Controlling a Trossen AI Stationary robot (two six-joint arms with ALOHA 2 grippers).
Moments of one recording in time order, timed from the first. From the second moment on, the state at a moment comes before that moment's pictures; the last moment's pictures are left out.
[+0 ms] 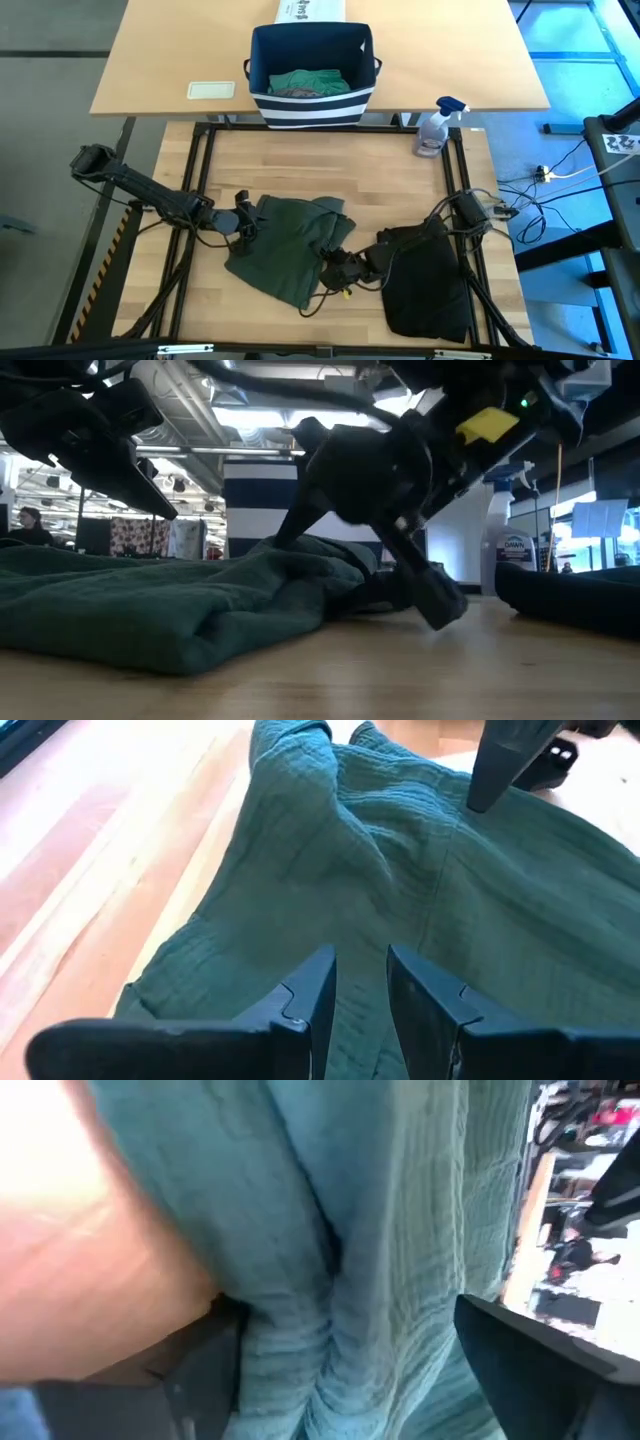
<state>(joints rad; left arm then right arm) -0.33 0.96 0.36 -0.12 -0.44 -0.35 0.40 2.13 1.21 0.01 0.70 -0.91</state>
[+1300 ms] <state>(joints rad) -0.49 0.94 0.45 -0.55 -0.33 -0.68 0.40 2.04 1.21 -0.29 0.72 -0.55</state>
